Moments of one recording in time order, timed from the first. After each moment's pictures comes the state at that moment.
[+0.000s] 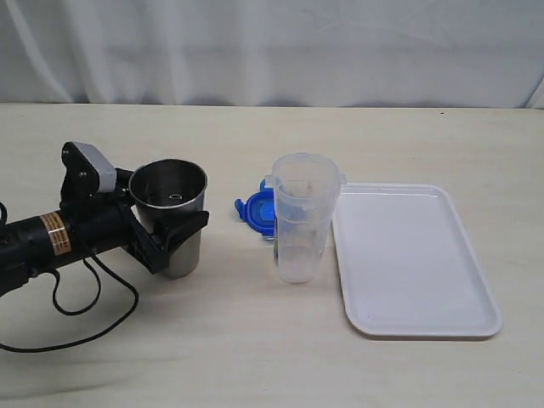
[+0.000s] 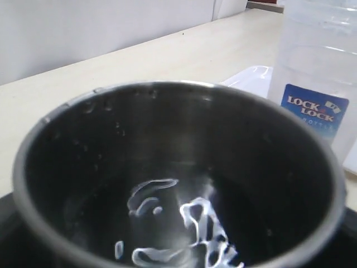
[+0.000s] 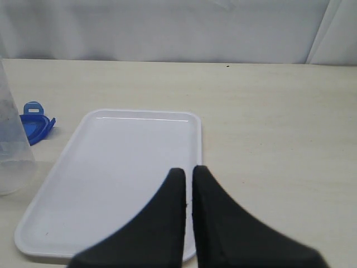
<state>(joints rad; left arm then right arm) -0.17 2.00 -0.57 0.77 -1.17 -0.19 0.06 0.00 0.00 -0.14 0.36 0.11</state>
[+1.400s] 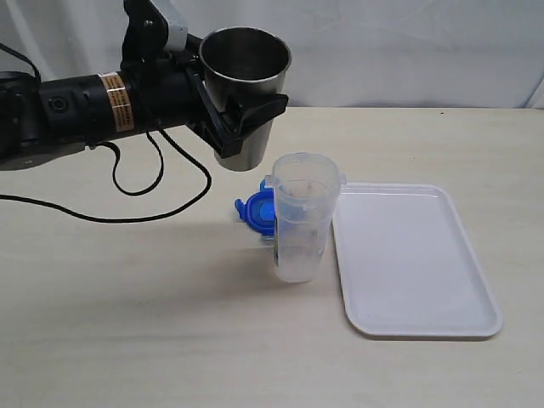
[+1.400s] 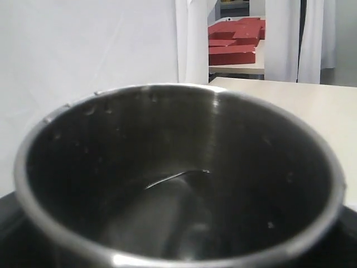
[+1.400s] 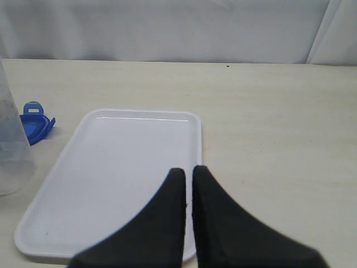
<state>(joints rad) -0.38 1.77 -0.99 0.94 -0.80 -0.53 0.06 0.00 0.00 -0.14 0.36 0.11</state>
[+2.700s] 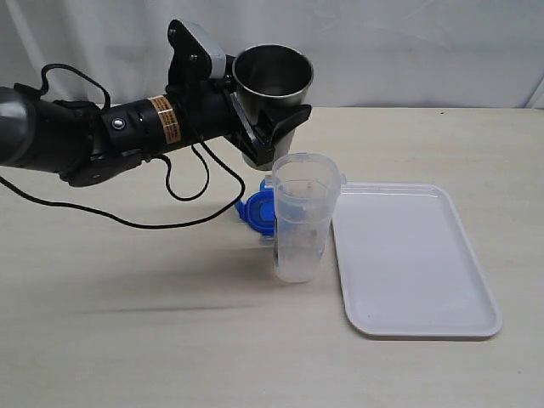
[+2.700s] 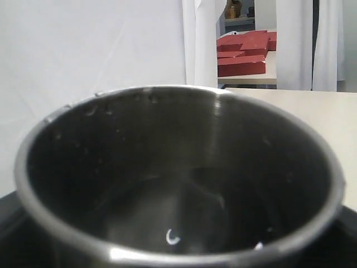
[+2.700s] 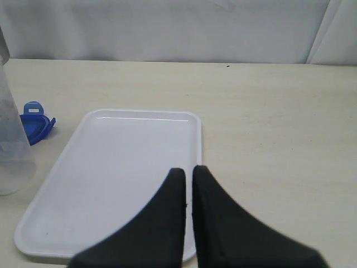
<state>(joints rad) -0.43 1.99 -1.11 0.76 -0.90 -0.34 0.06 0.00 0.00 -0.14 0.36 0.11</state>
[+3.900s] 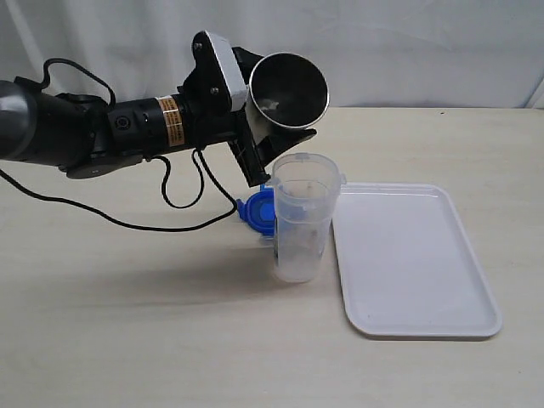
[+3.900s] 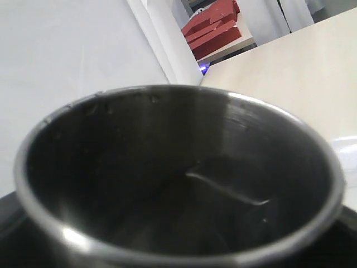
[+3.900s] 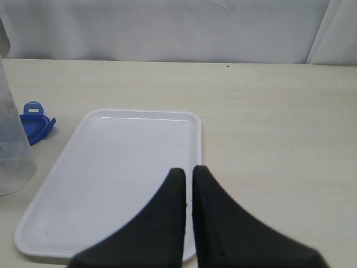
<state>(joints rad) -0.43 1.99 -1.13 0.91 -0.90 -0.04 0.06 0.00 0.00 -0.14 0.36 0.11</state>
